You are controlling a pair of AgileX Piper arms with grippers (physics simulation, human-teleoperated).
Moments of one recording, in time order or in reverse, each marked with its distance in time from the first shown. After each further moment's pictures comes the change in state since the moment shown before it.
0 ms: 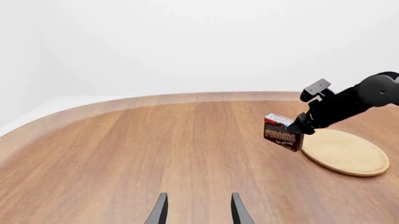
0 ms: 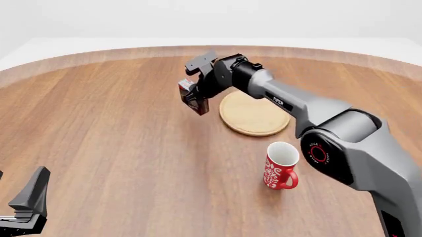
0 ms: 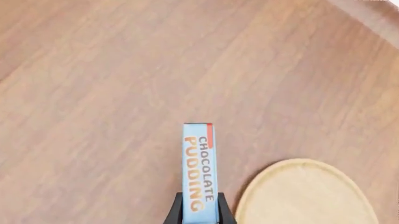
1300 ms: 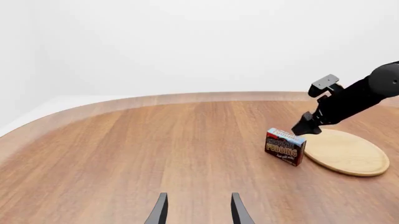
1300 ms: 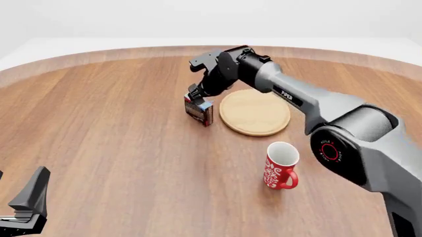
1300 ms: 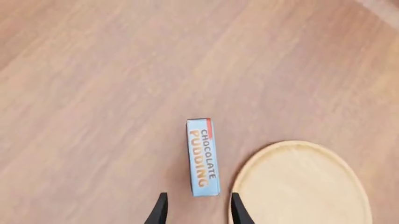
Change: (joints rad) left arm 0.000 0.000 0.000 0.000 0.000; right arm -0.011 -0.059 0.027 0.093 0.010
